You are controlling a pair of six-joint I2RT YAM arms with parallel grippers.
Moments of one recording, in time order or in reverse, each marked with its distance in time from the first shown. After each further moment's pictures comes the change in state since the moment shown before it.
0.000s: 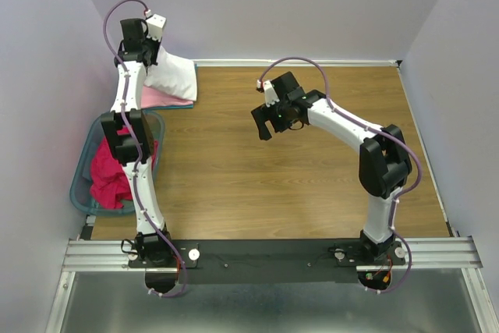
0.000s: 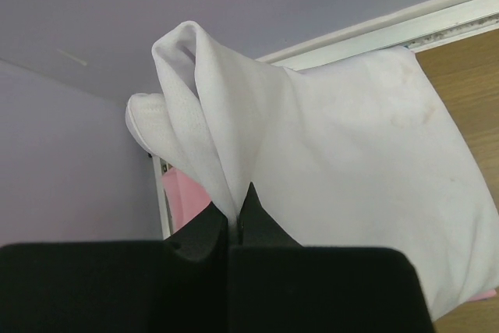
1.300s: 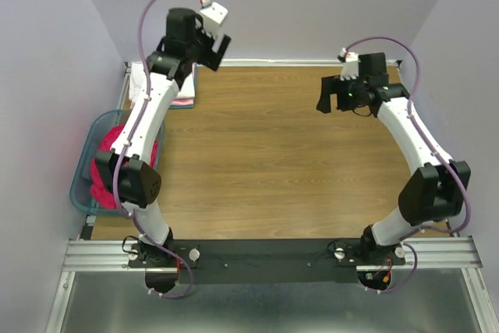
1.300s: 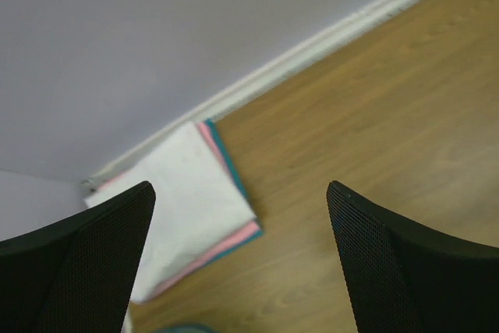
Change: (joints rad) left arm -0.397 -0.543 -0.280 -0.113 -0.103 -0.070; right arm -0.424 -0.342 -0.126 -0.036 -0.101 0.005
